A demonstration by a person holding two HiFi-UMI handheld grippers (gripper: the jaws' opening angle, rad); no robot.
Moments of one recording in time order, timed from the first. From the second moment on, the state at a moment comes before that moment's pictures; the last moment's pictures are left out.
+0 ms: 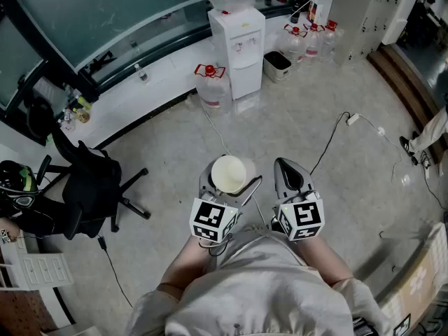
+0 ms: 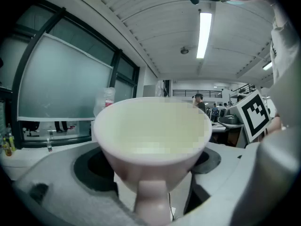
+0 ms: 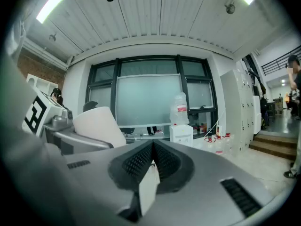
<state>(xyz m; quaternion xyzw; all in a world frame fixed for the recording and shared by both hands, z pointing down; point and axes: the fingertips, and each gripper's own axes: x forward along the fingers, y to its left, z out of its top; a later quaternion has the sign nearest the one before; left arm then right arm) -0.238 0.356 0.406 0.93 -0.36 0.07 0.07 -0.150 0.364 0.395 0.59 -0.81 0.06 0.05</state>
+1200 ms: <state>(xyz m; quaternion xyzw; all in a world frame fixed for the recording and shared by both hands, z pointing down) -0.124 0.263 0.421 0.90 -0.42 0.08 0.08 -0.035 0.257 0.416 0.54 -0.84 0.08 0.06</state>
